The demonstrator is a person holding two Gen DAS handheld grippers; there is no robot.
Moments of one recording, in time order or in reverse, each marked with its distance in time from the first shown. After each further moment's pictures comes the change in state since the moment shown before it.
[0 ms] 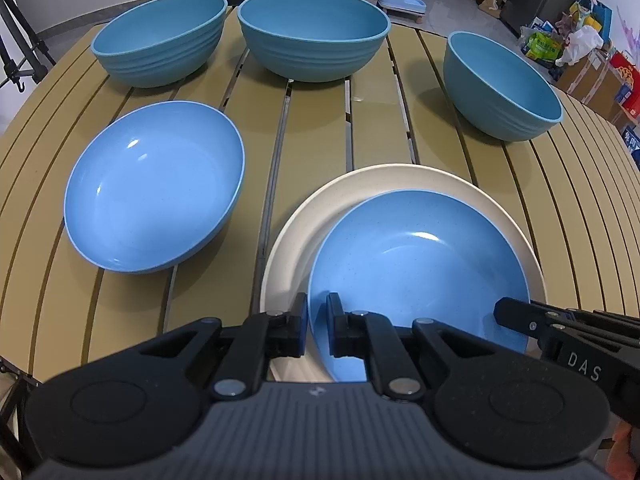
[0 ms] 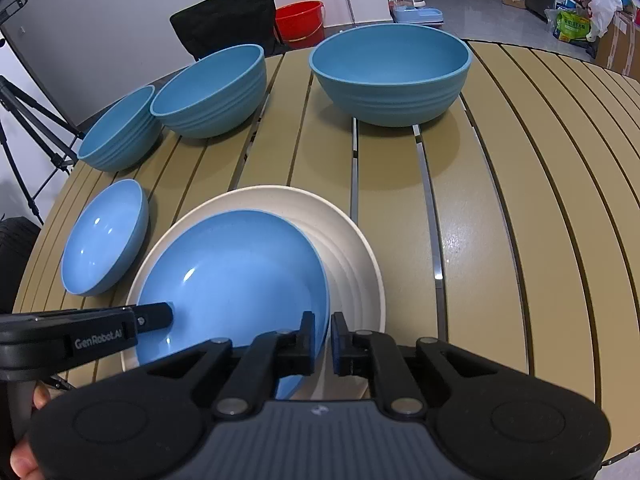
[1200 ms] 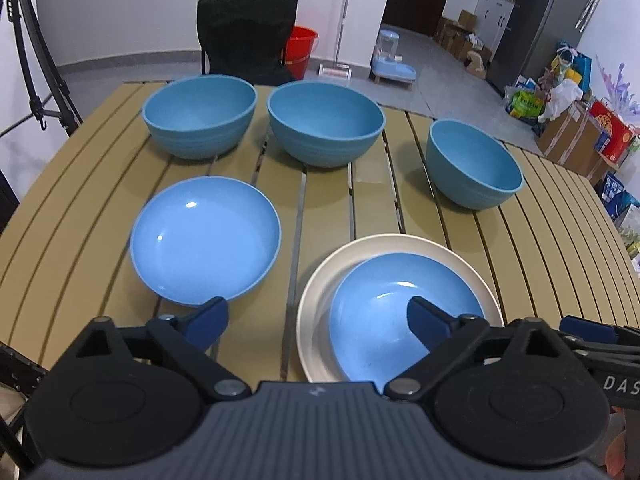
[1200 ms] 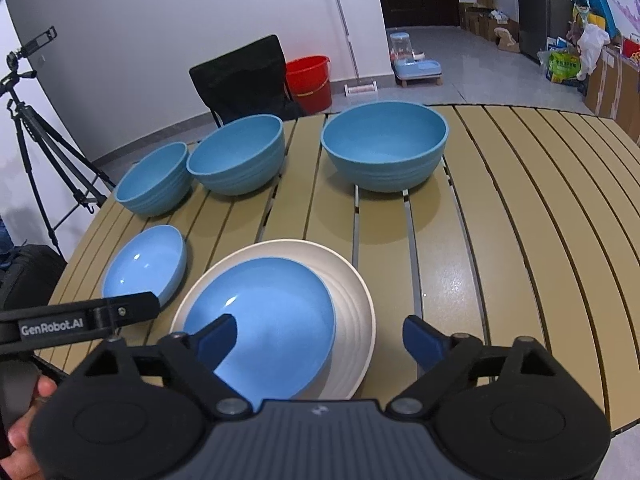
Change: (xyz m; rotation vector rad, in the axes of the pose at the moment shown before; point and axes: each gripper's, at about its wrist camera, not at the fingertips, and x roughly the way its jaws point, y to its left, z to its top) left arm -0.079 0.023 -0.012 -0.015 -0.218 -0.034; right arm -0.072 0.007 -0.011 -0.013 -0.171 0.016
